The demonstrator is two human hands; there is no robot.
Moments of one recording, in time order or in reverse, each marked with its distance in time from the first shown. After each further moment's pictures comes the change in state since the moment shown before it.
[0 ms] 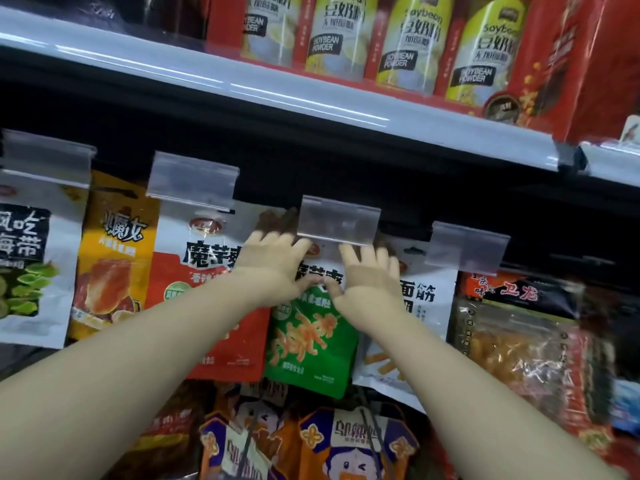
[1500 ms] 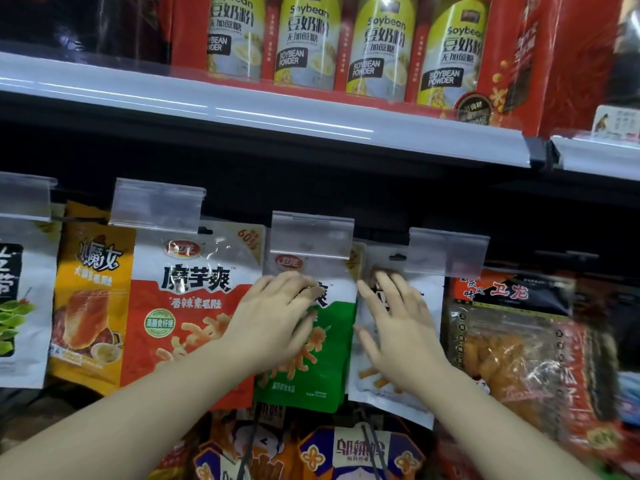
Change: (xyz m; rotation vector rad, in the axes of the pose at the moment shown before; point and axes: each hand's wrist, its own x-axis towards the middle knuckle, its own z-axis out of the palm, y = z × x) left_hand -0.028 0.024 0.030 -0.170 0.275 0.242; right_hand -0.040 0.066 0.047 -0.071 0.248 -0.067
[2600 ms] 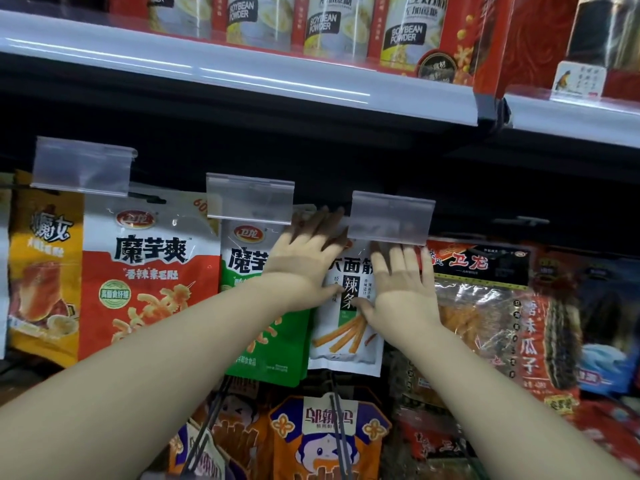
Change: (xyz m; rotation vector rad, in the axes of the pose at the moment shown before) left_hand 0.075 0.067 0.012 0.138 -0.220 -0.055; right_hand 0.003 0.046 -0.013 -0.119 -0.063 0.105
